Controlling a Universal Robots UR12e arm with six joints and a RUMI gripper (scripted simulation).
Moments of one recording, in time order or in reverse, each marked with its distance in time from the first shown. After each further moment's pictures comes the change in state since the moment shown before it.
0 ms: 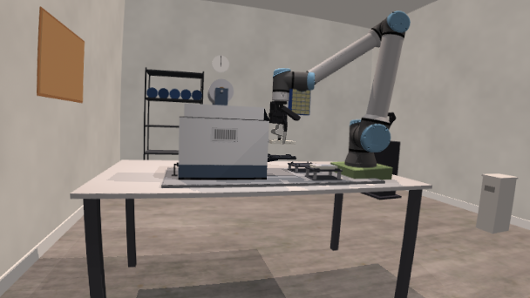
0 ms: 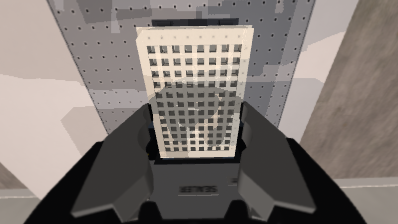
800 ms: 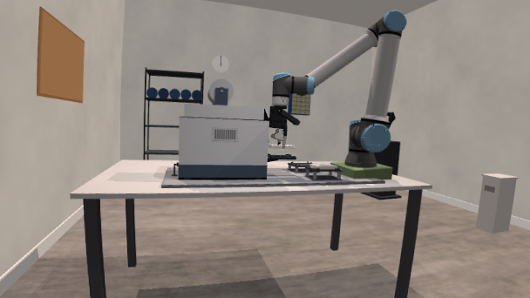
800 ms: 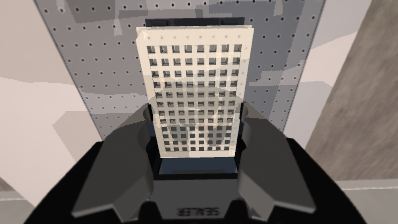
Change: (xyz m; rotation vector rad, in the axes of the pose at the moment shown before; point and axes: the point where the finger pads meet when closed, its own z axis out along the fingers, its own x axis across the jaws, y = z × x) arm 0.000 0.000 0.024 0.000 0.000 0.000
